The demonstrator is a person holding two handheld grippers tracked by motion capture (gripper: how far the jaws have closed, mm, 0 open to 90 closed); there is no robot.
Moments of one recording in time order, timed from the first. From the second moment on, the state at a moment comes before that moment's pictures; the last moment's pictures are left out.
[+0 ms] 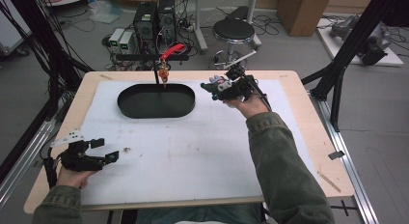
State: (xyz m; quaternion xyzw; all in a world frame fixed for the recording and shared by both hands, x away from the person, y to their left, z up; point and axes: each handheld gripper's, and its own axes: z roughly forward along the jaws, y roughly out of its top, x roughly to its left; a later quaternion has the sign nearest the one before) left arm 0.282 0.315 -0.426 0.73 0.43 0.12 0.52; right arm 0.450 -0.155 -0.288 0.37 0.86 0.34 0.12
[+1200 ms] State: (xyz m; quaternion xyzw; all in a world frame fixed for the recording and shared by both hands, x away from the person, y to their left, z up) left arm 0.286 0.318 -0.430 0.74 0.43 0.13 0.51; right arm 0.498 -0.065 -0.260 0.37 0.84 0.38 0.15
